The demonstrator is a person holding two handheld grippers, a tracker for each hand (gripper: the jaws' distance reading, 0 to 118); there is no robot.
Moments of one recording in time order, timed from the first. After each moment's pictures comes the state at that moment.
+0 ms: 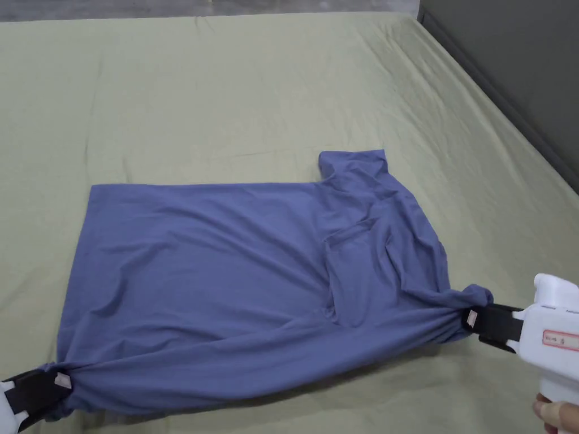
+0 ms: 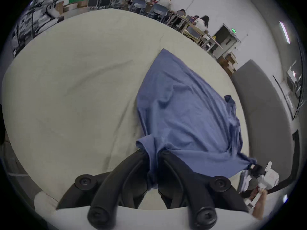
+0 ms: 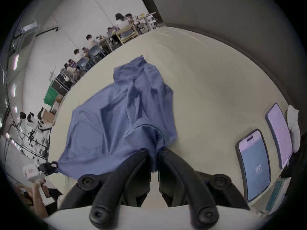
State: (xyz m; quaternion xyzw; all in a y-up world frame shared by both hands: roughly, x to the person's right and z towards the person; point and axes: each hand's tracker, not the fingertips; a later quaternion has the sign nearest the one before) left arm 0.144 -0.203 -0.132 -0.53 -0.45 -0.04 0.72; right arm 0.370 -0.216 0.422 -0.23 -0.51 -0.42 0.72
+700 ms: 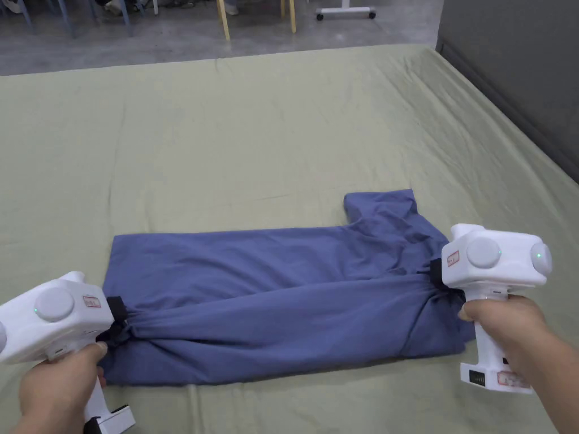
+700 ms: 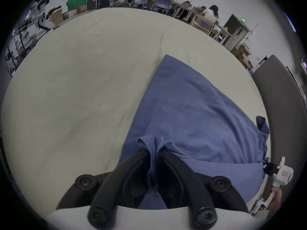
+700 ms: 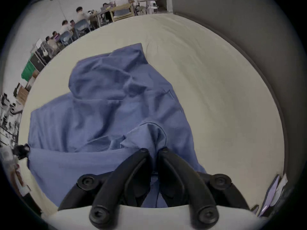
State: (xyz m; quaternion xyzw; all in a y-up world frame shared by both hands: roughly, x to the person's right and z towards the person) left arm 0.361 -0.265 -0.205 -0.51 -0.41 -0.13 0.75; right arm 0.563 -0.270 0.295 -0.38 -0.54 -0.34 0.66
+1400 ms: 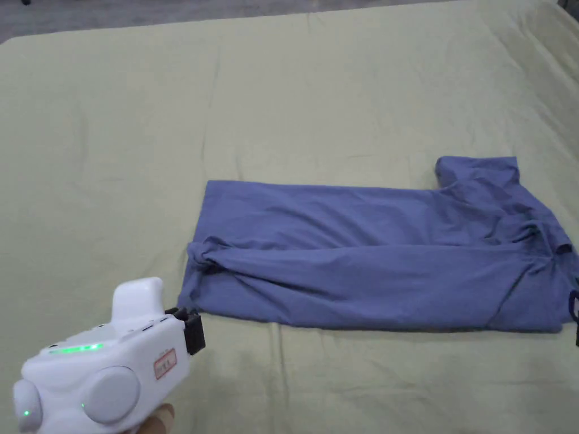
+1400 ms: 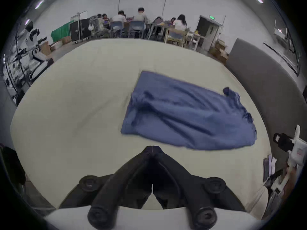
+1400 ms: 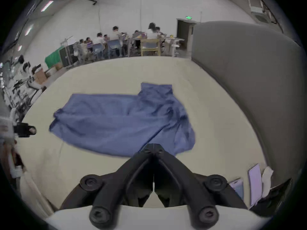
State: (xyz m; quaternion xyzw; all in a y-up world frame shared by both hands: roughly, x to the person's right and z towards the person) left arm 0.184 -0.201 -0.105 -0.41 -0.49 -0.17 0.75; right arm 0.337 -0.180 0.314 -0.31 -0.51 -0.19 0.78
